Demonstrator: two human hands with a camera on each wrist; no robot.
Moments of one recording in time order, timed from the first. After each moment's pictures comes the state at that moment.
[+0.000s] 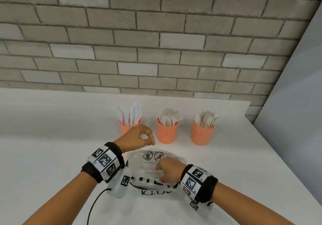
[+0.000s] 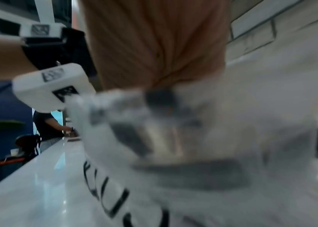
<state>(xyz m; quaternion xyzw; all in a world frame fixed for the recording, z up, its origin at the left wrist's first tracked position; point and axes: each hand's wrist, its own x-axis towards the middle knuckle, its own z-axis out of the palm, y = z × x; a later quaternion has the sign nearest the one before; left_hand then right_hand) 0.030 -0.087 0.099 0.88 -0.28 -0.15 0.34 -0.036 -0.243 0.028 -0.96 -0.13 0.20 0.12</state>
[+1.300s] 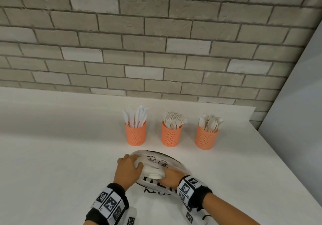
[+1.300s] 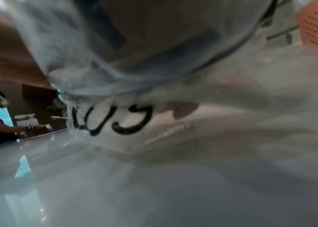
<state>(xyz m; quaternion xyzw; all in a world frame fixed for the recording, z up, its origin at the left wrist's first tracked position) -0.014 -0.065 0.010 0.96 -0.07 -0.04 0.28 -0.035 -0.231 -0.005 -0.93 -0.04 0.26 0.27</state>
